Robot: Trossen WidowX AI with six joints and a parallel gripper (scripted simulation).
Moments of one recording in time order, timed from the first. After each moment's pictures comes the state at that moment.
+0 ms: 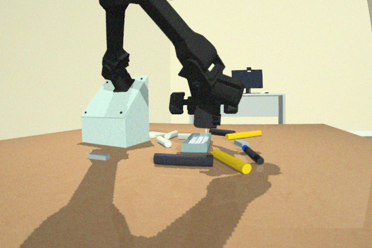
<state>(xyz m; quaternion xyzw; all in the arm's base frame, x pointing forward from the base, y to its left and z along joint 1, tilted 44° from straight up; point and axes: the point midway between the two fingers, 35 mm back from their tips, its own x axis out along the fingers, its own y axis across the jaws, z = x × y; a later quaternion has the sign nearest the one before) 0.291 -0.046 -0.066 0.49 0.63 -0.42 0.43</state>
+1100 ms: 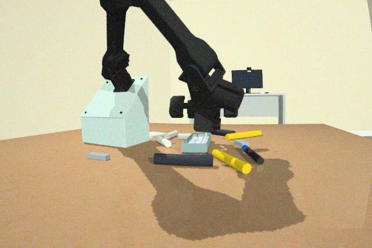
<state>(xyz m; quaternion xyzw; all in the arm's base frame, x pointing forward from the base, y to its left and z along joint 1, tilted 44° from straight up) 0.290 -0.053 -0.074 0.49 0.63 -0.42 0.42</state>
